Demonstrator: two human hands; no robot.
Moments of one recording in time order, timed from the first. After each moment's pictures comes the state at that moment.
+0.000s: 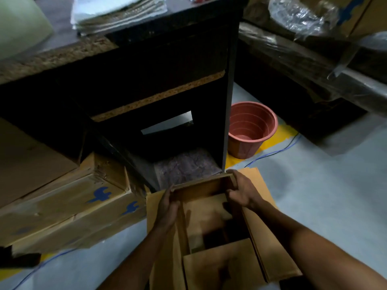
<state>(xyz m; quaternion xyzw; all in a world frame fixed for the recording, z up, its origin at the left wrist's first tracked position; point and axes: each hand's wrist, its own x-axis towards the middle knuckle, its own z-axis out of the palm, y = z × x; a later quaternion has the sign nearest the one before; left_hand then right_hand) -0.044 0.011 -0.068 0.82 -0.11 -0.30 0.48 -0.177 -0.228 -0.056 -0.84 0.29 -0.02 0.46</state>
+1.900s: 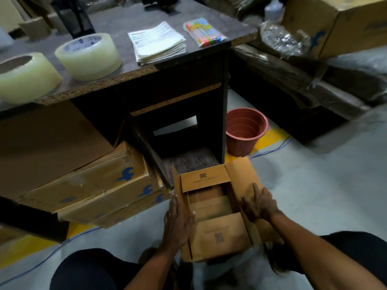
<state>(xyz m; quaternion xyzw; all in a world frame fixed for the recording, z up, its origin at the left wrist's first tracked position) -0.164 0.089 -0.020 0.92 -0.25 -0.20 0.21 -0.300 -0.183 -0.034 -0.85 0.44 0.15 0.25</state>
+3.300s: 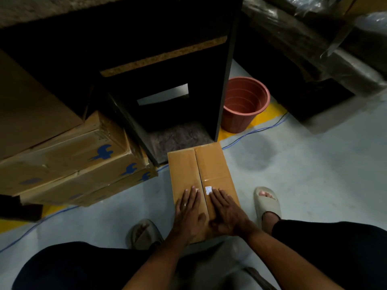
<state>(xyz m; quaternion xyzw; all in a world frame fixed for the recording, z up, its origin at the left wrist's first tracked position) -0.185 0.061 -0.124 0.87 -0.42 -0.27 0.04 -0.306 -0.099 -0.117 -0.95 0.10 0.19 0.24</state>
